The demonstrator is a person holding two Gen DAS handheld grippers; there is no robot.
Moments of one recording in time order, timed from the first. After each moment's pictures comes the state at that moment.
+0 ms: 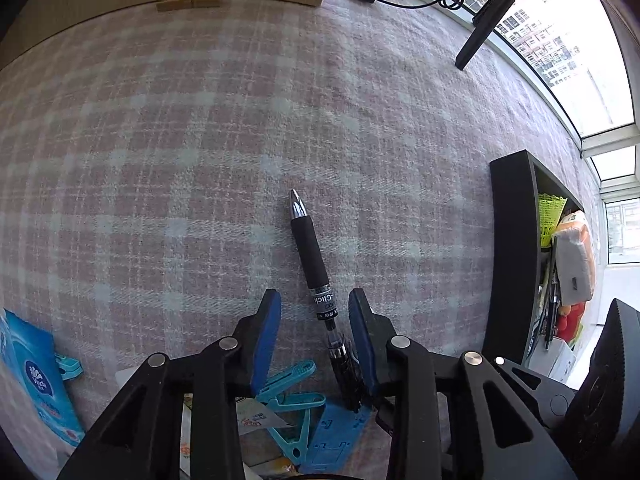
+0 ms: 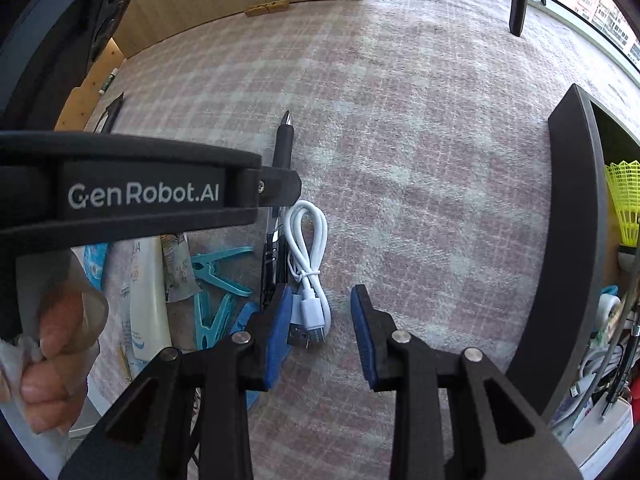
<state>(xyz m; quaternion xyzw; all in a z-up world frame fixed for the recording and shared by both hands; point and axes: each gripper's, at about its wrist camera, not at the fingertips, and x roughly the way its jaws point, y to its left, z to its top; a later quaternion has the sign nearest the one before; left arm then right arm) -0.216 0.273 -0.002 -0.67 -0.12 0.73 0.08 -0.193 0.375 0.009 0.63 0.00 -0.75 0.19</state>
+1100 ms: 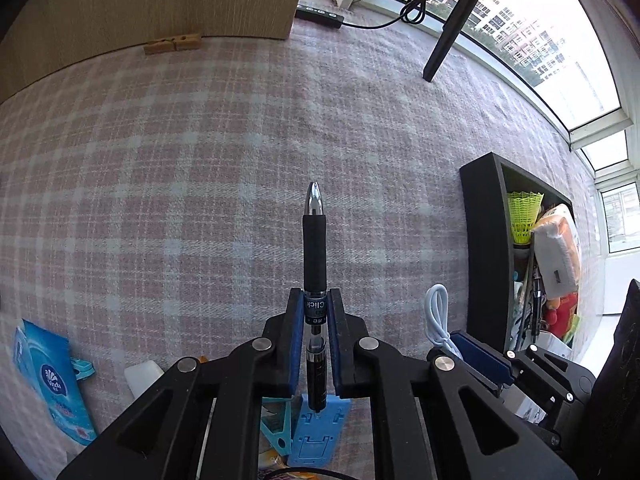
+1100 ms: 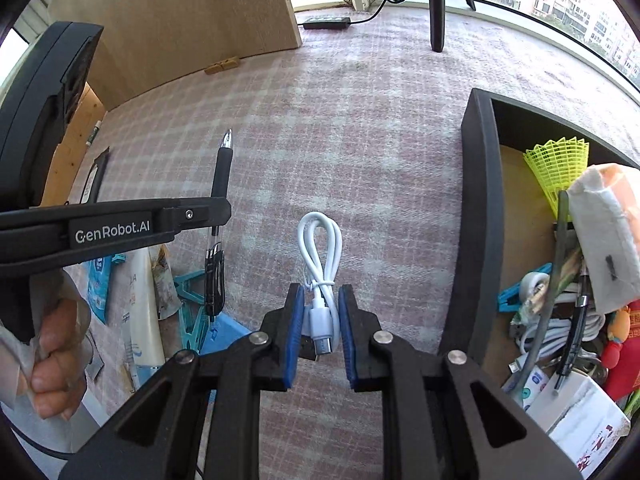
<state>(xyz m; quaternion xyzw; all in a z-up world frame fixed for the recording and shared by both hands) -0.209 0.281 0.041 -0.64 -0.10 0.76 0.10 -0.188 0.447 0.053 0.59 -0.04 -0.79 0.14</state>
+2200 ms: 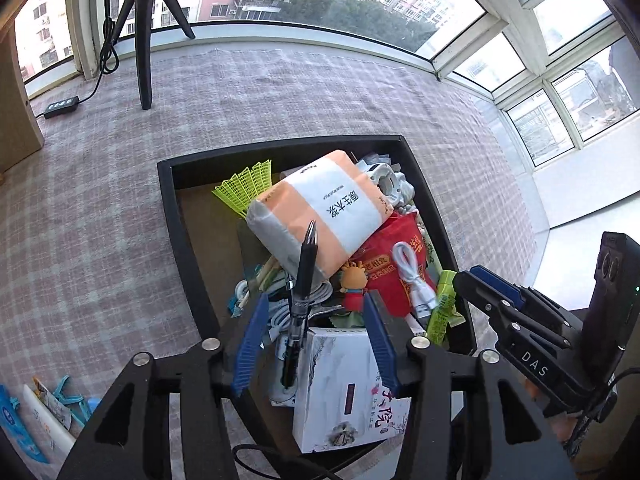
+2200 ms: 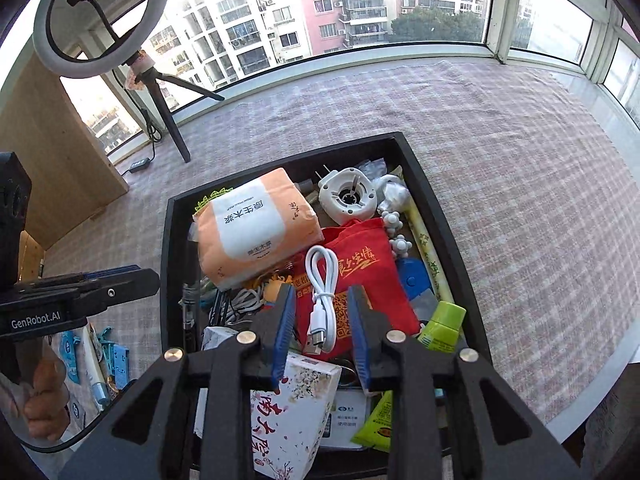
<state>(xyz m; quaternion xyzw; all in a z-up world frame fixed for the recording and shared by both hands) -0.179 0.500 0.119 -0.60 -0.04 0.75 0.27 -0.109 0.683 0.133 0.51 -0.14 -0.84 -0.08</state>
